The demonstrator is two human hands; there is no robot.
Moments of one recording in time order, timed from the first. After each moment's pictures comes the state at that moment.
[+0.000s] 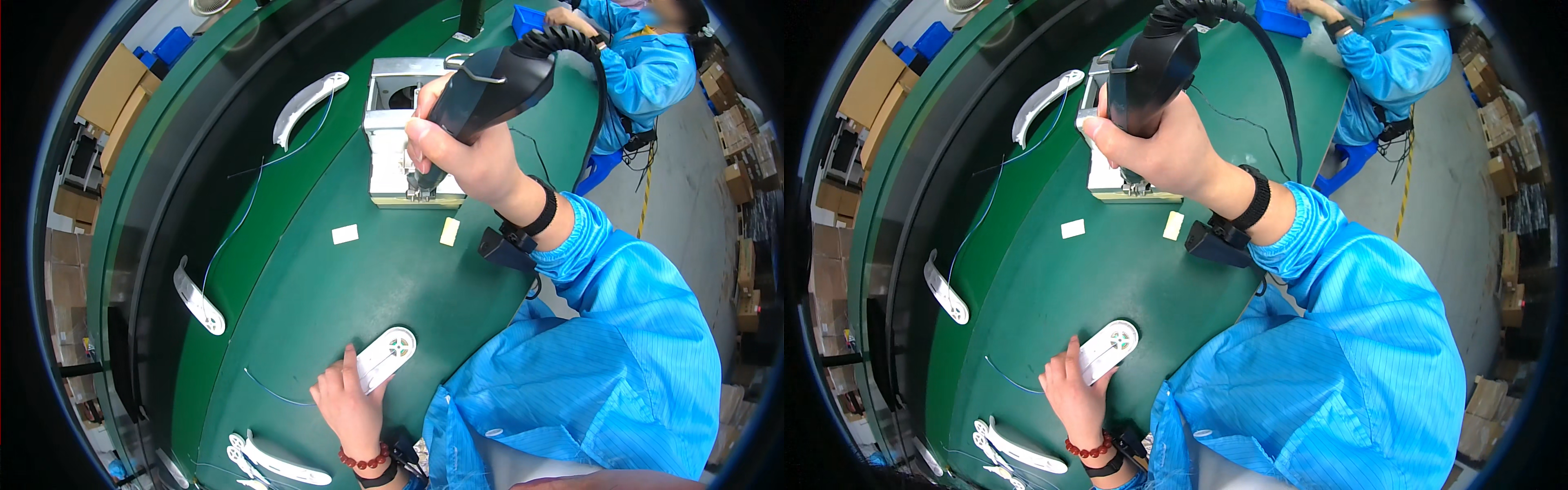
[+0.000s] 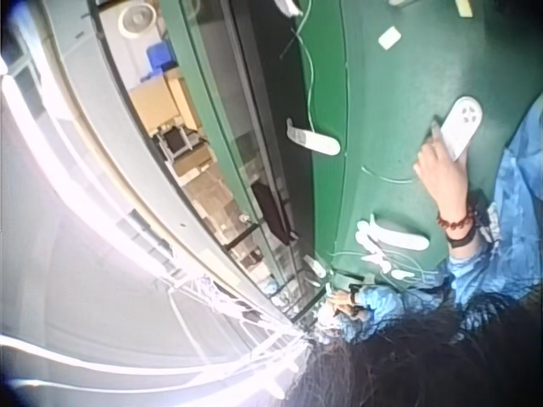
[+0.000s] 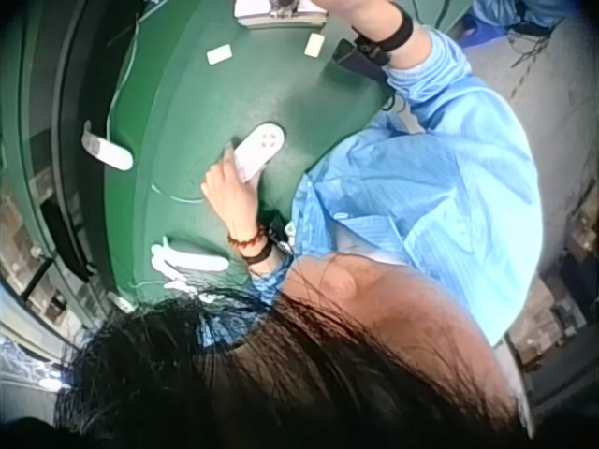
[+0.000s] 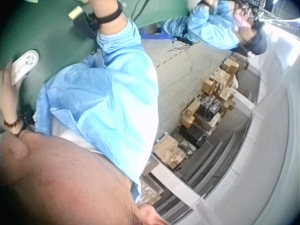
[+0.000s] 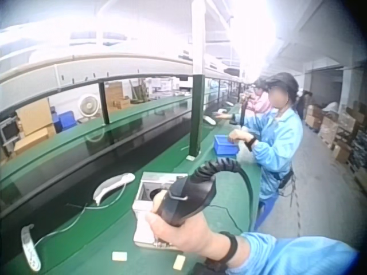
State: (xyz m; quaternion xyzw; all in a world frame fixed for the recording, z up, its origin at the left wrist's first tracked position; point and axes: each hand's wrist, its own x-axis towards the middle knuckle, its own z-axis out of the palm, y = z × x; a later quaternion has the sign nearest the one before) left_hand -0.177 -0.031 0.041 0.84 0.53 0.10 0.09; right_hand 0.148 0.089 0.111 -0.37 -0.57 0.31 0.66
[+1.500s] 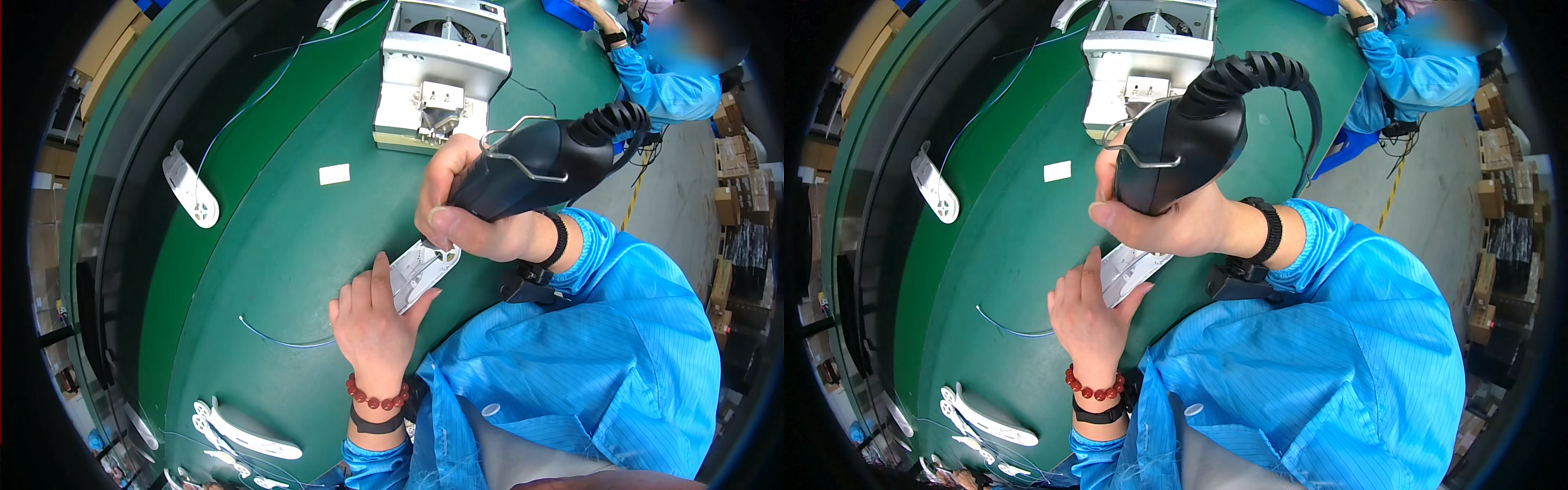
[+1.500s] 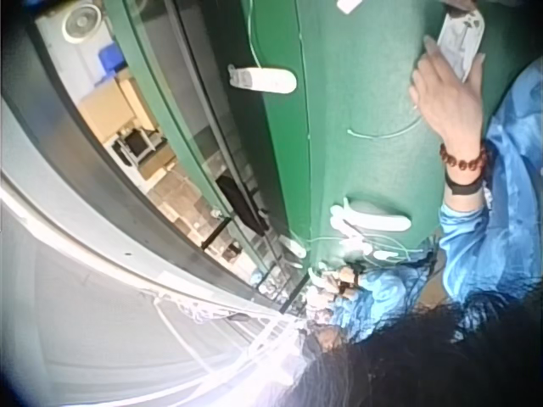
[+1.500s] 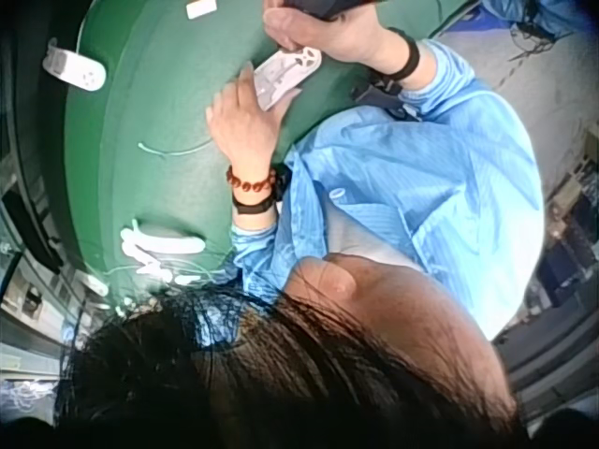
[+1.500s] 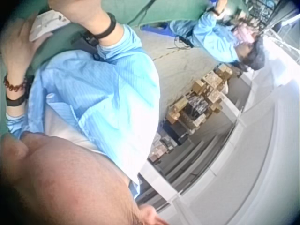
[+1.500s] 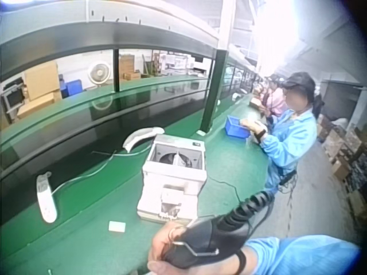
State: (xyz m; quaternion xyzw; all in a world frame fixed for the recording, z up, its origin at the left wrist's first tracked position) left_hand -0.134 -0.017 0.027 0.84 0.49 0.19 0.12; right_hand 0.068 0.017 0.072 -0.33 -0.57 0.50 0.56
